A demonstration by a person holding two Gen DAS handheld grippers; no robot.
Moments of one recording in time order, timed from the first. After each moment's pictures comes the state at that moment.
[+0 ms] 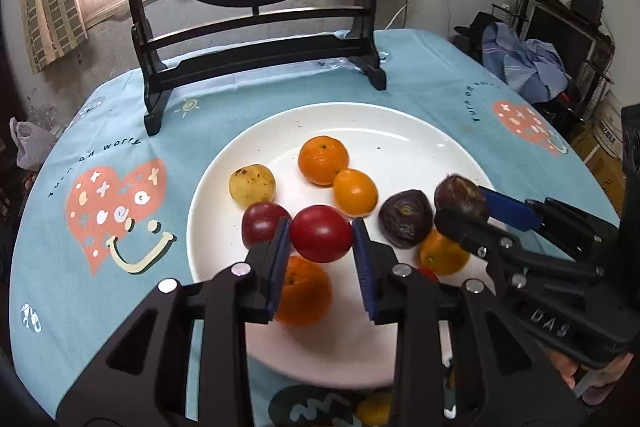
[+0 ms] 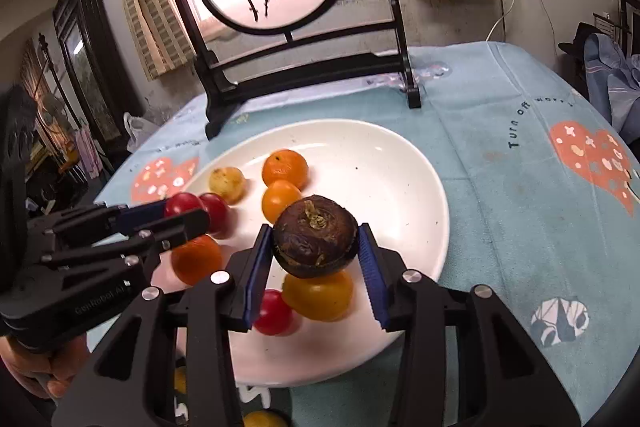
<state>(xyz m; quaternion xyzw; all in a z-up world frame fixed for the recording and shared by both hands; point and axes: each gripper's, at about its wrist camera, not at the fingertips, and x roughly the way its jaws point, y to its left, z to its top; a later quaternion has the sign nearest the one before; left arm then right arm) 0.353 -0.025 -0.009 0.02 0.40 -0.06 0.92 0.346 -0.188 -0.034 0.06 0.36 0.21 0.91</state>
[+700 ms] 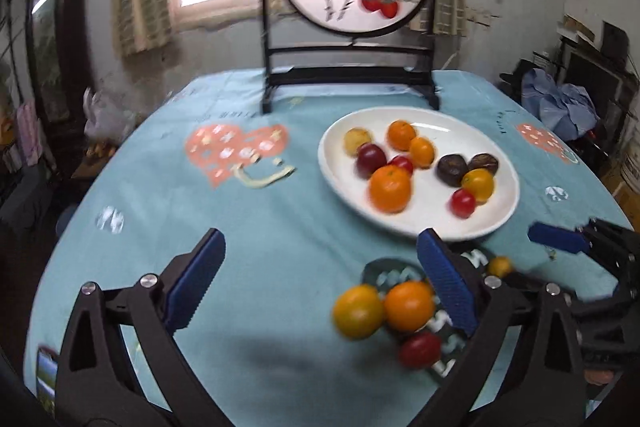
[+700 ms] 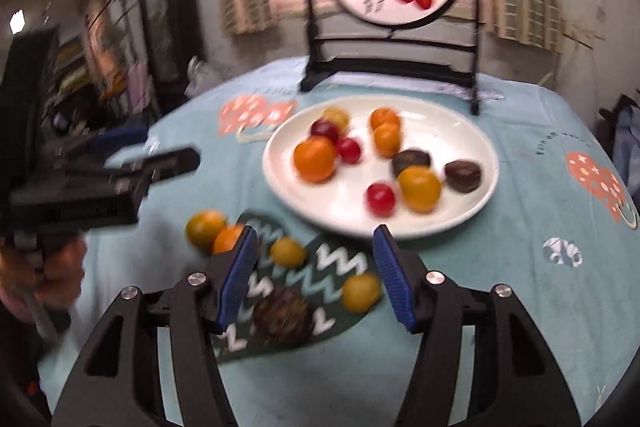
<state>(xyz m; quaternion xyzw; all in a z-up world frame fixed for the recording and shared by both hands) 0.206 0.047 -0.003 -0.02 0.33 0.05 0.94 0.210 -0.148 -0.028 -0.09 0.34 0.33 0.88</state>
